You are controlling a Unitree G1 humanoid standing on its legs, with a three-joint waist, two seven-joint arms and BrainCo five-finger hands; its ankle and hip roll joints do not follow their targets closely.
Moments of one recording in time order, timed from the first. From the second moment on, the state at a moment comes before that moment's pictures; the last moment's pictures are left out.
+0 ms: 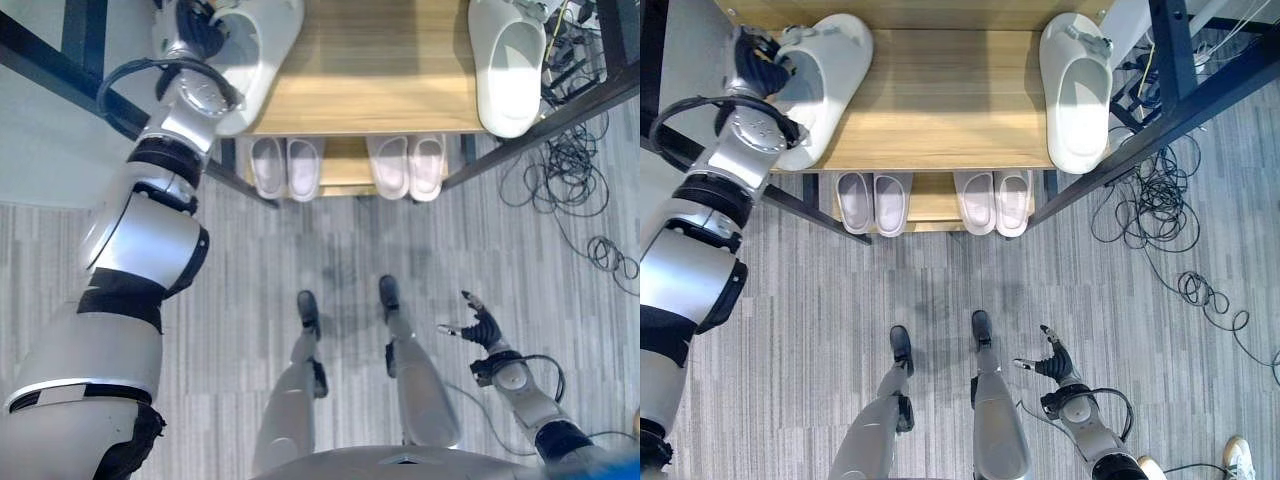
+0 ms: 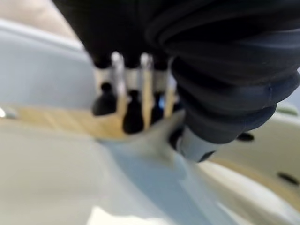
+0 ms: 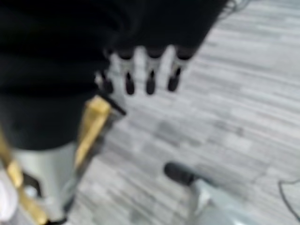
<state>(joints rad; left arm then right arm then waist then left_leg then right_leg) -1.44 0.51 -0.57 1.20 -0.02 -0.03 0.47 -0.05 -0.40 0.32 0.69 0.00 -0.19 -0.24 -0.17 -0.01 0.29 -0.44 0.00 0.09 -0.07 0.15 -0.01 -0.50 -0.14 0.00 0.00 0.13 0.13</state>
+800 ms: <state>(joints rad) -1.52 0.33 -0.63 1.13 0.03 0.00 0.53 -0.15 -0.42 0.35 0.69 0.00 -0.18 -0.26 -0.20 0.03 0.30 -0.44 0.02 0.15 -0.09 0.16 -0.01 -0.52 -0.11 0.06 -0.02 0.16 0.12</state>
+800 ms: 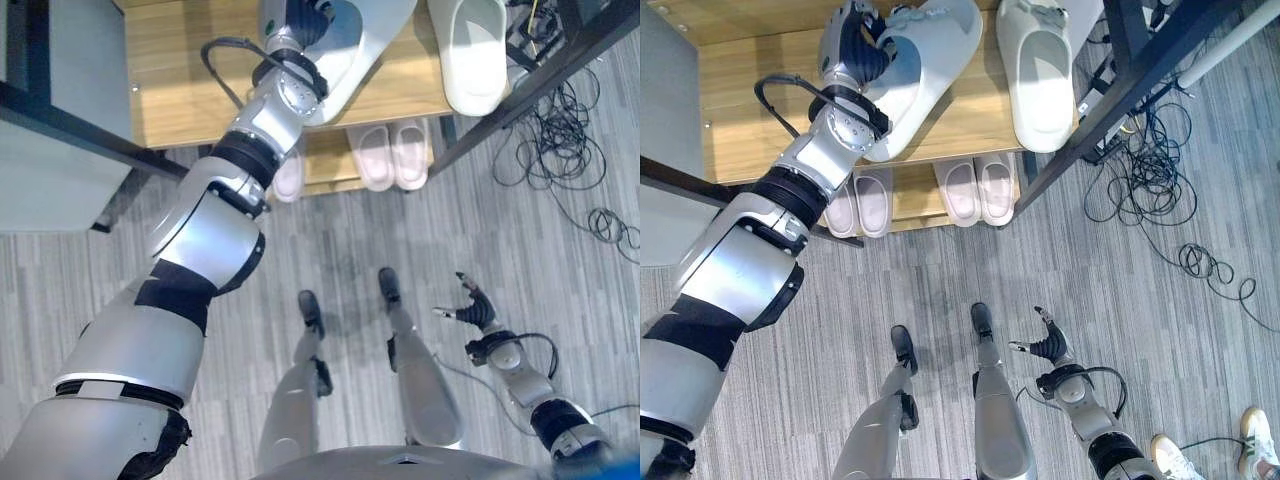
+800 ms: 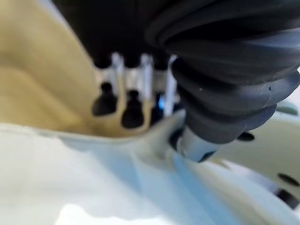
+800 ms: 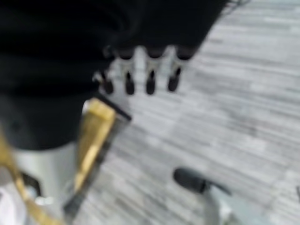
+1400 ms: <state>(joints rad) -1.55 0.29 -0.63 1.21 0.02 0.00 0.52 -0.15 -0.43 0.36 0.73 0.01 -0.19 -0.29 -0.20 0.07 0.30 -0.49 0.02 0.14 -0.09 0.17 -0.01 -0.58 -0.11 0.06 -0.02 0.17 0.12</state>
